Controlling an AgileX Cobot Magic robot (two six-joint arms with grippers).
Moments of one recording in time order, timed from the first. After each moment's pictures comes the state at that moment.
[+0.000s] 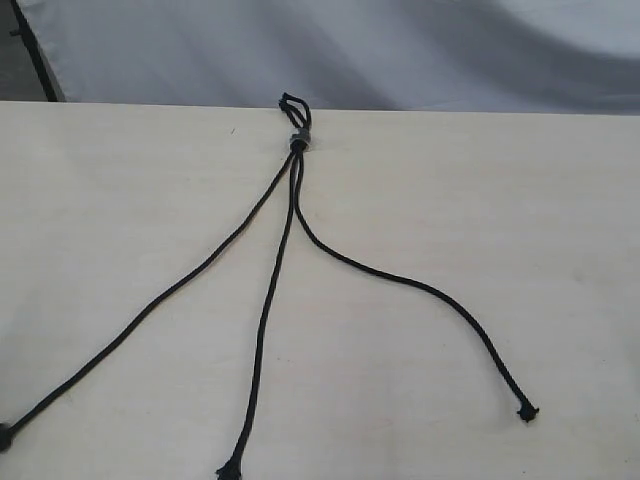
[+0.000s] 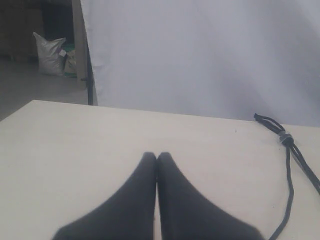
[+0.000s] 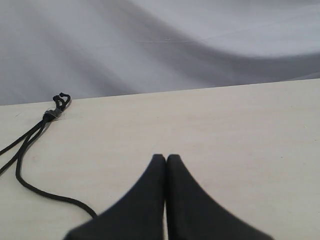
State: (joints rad) left arm 0.20 0.00 0.00 -0.06 0.16 -0.03; right arm 0.02 0.01 0.00 0.01 0.24 0.11
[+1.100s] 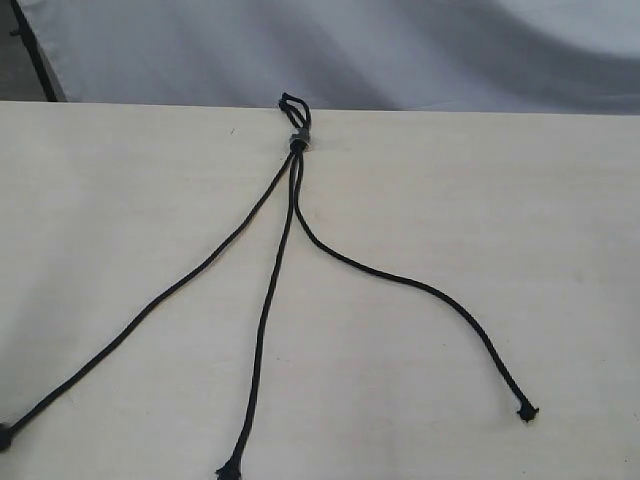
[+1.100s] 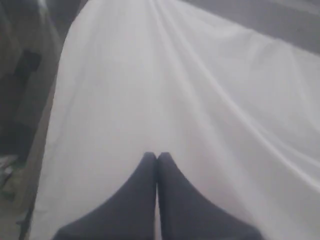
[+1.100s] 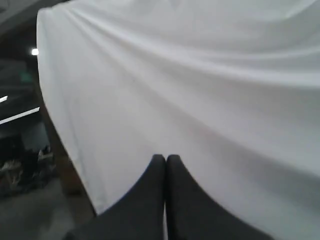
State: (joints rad) left arm 0.20 0.17 -0.33 0.01 -0.15 -0.32; right arm 0.18 0.26 -0.33 -0.56 -0.19 0.90
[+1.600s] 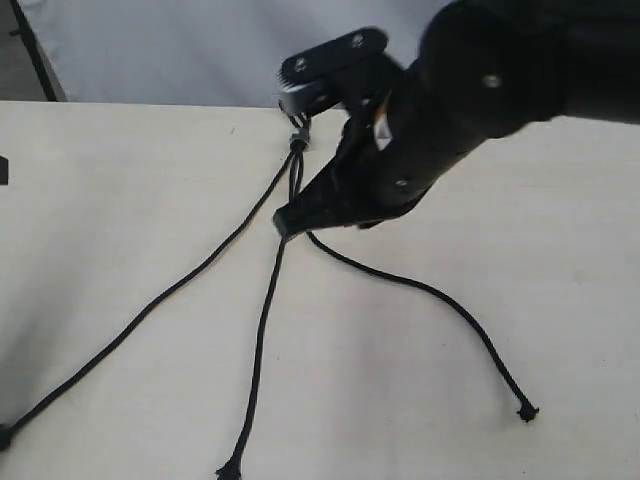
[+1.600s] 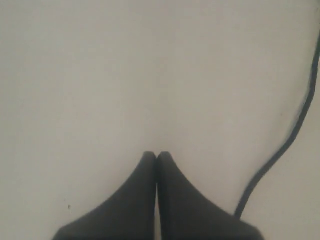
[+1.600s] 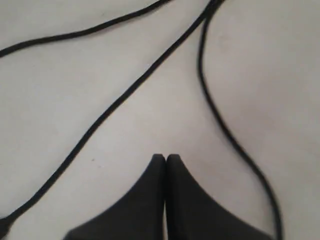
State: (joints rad) left arm 0.20 1.22 -0.73 -0.23 0.52 0.15; right arm 0.78 1.63 -1.22 -0.15 0.76 0.20
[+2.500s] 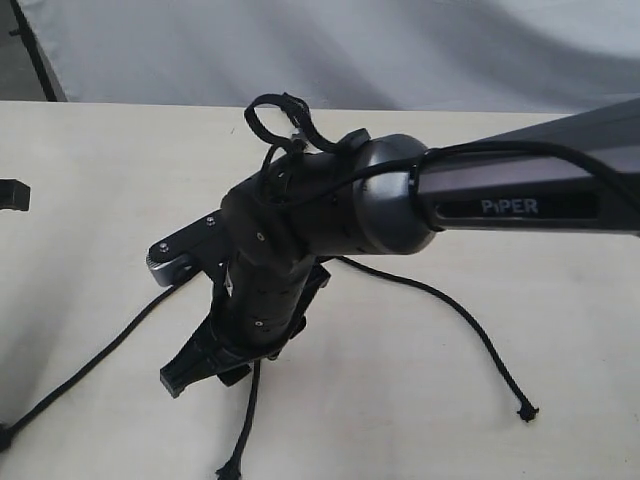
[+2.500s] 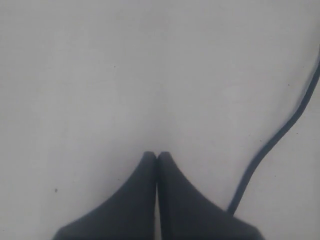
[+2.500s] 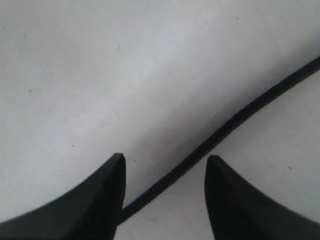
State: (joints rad) left arm 0.20 1.30 -0.74 -0.28 0.55 0.20; right arm 0.97 2.01 -1.32 0.07 0.71 0.10
